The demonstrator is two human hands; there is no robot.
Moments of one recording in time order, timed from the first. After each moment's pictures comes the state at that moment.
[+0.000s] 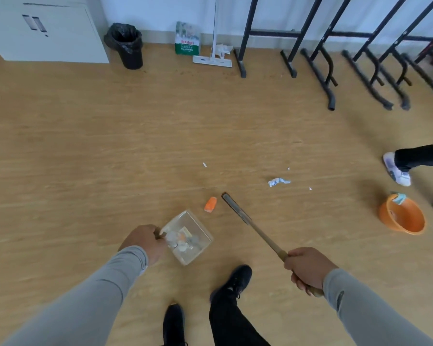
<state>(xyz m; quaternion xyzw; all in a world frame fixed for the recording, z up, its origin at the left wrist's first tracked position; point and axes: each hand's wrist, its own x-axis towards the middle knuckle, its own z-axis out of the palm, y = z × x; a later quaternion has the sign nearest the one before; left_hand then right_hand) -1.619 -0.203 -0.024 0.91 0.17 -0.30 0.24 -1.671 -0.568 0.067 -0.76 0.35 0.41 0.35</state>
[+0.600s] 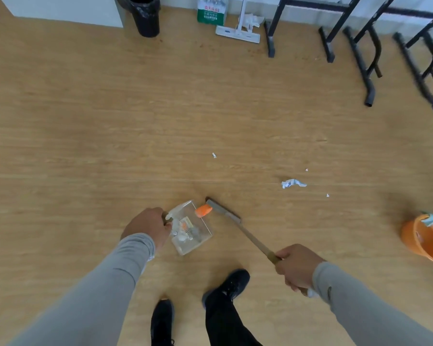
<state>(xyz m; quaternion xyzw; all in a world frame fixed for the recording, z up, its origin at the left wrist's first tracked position) -1.525 -0.235 -0.074 0.93 0.16 -0.28 0.18 -1.545 -0.578 0.007 -0.77 0.27 0.53 0.25</state>
